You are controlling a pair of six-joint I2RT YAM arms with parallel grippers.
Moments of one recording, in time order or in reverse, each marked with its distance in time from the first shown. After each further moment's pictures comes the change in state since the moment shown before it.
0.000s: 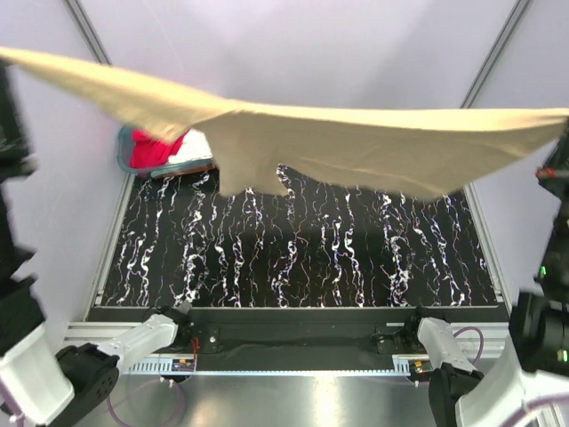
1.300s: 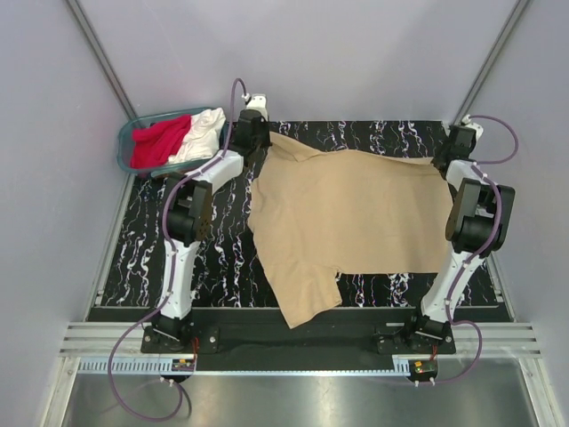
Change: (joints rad) left arm 0.055 1.276 -0.289 0.317 -0.043 0.080; right arm 0.000 1.151 -0.548 0.694 0.026 -0.298
